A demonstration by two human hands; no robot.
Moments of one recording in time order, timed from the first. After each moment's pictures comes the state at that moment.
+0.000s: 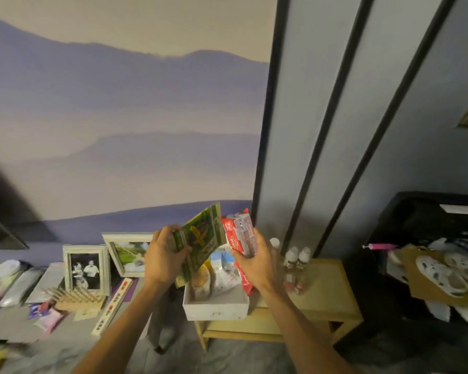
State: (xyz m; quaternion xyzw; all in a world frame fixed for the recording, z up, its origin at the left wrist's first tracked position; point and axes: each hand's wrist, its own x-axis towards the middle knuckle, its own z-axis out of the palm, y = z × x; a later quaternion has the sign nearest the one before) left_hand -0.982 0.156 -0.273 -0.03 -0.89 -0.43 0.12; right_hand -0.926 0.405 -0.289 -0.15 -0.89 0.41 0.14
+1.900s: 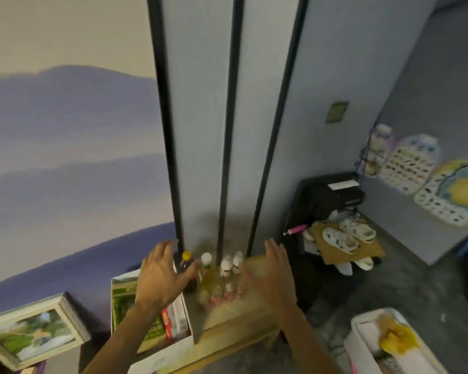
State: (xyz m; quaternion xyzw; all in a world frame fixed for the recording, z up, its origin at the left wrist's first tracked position) left_hand -1.003 0.314 -0.250 -0.25 -0.93 -0.26 0.00; right_hand -0.845 0.540 -0.257 -0.31 -0.90 0.25 0.17
